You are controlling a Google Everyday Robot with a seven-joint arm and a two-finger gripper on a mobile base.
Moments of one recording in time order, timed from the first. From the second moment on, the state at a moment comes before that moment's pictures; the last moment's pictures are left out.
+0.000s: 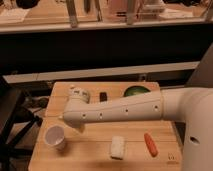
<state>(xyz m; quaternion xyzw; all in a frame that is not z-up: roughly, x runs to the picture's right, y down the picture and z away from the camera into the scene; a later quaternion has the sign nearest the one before) -0.164 0.171 0.725 -0.13 -0.25 -0.46 0.84</state>
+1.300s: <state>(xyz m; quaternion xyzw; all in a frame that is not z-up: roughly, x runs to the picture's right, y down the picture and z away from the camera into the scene) -0.171 0.201 0.734 -0.13 -0.29 -0.53 0.78</state>
